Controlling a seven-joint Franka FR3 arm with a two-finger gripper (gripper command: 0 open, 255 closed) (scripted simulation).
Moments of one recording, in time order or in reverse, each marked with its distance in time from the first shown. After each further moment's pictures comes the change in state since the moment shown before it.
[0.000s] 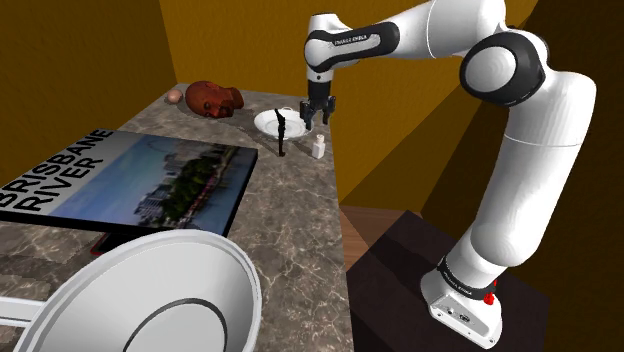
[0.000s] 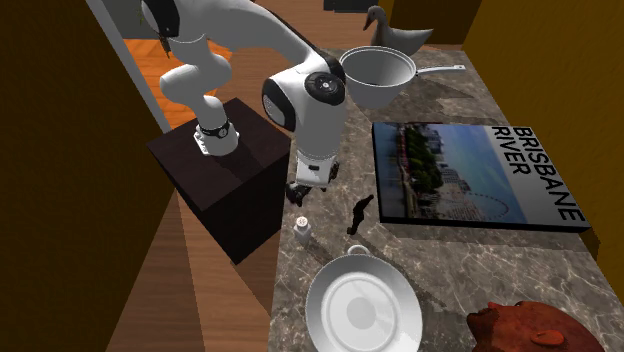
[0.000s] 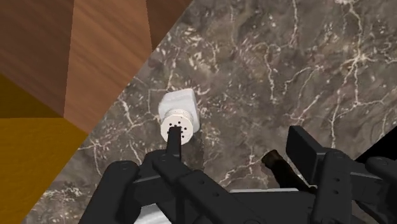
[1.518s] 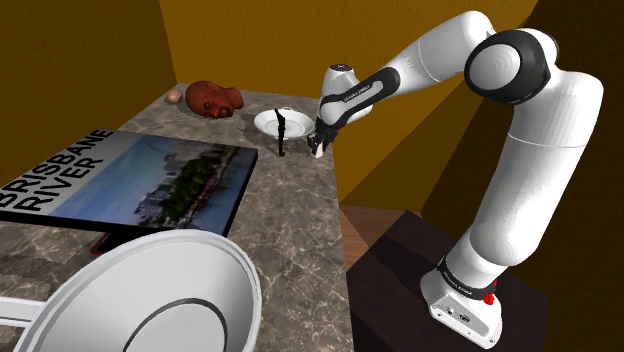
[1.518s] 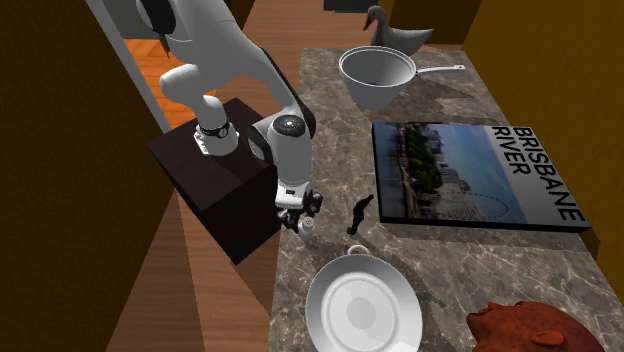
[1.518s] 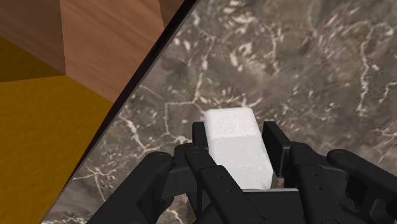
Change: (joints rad) arm -0.019 -0.029 -0.035 -0.430 -0.061 0.649 0.058
